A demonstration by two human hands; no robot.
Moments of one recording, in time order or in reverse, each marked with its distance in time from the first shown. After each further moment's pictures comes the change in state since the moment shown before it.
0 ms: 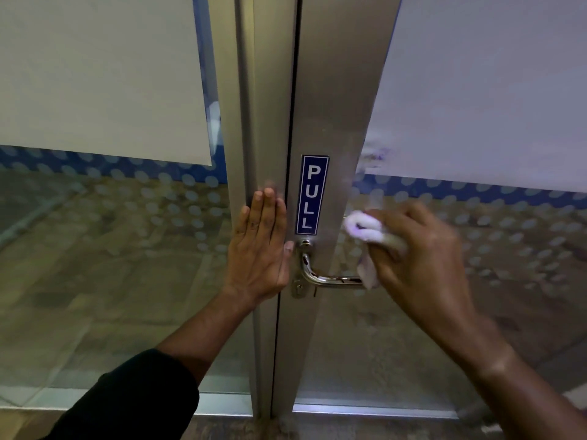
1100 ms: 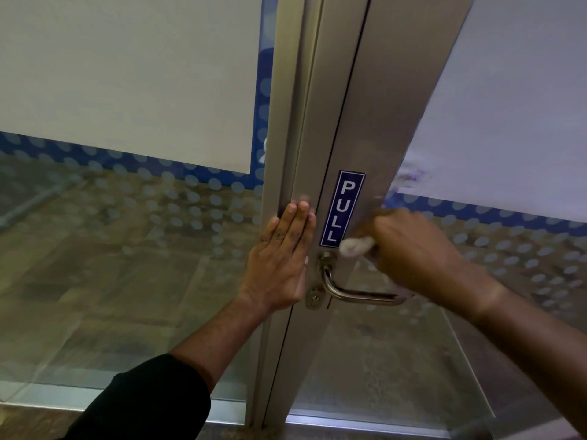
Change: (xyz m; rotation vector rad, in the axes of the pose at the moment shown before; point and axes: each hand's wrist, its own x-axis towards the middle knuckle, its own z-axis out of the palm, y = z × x) left_hand -0.002 -0.011 -0.006 -0.006 -0.007 0.075; right_hand 0.064 -0.021 0.028 -0.421 -0.673 -0.185
